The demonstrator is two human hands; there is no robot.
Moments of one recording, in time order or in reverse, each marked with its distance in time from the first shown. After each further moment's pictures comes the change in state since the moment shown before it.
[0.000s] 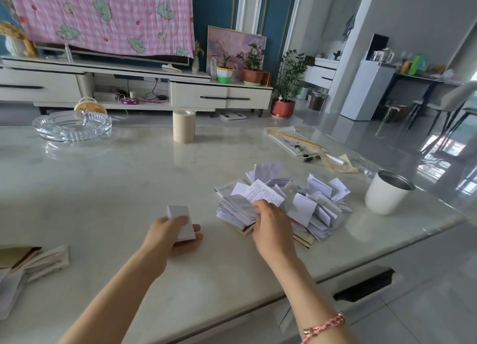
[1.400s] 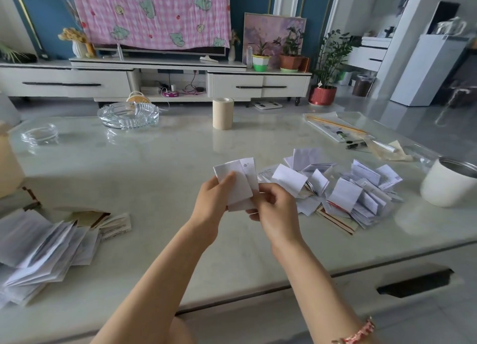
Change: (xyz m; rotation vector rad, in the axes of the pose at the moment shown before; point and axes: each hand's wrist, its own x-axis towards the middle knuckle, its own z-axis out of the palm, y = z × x) left_hand -0.028 0.017 0.014 0.055 -0.039 0.322; right_hand -0.030 -0.082 -0.016 1.072 -0.138 0.336
